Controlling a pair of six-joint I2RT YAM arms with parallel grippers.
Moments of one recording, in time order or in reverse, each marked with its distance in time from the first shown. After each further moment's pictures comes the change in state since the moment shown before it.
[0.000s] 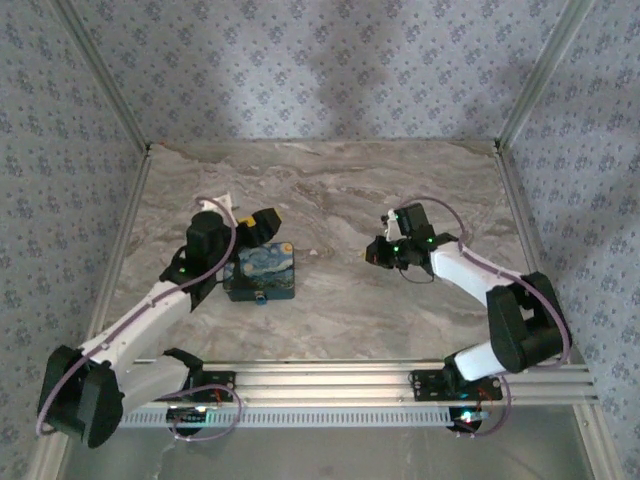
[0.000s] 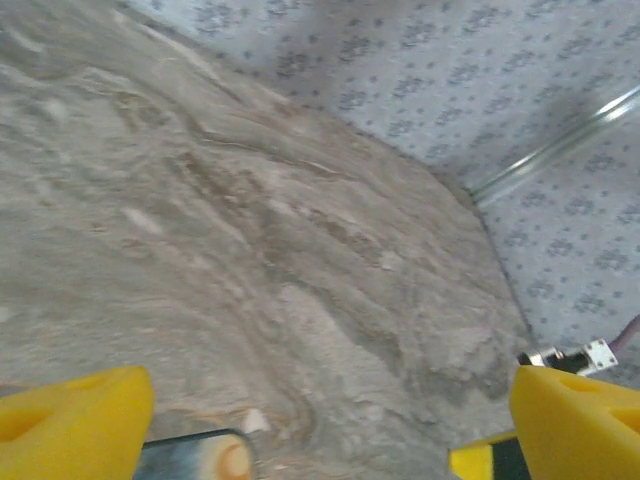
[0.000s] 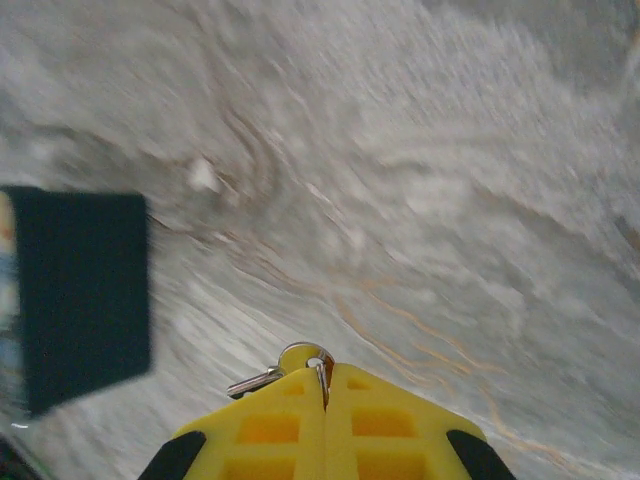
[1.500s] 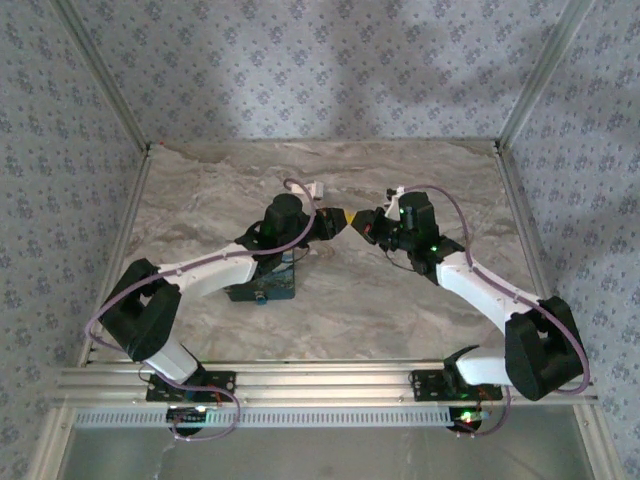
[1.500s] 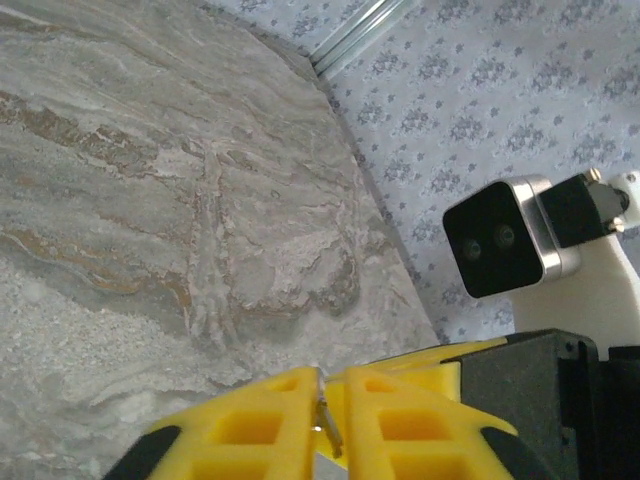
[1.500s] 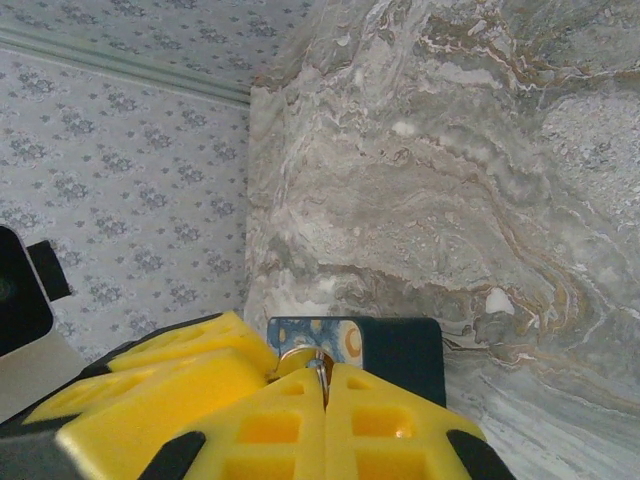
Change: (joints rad) left arm -0.299 0.505 0.319 0.213 0.089 -0.100; right arm 0.076 -0.128 -0.004 0.359 -0.004 0.480
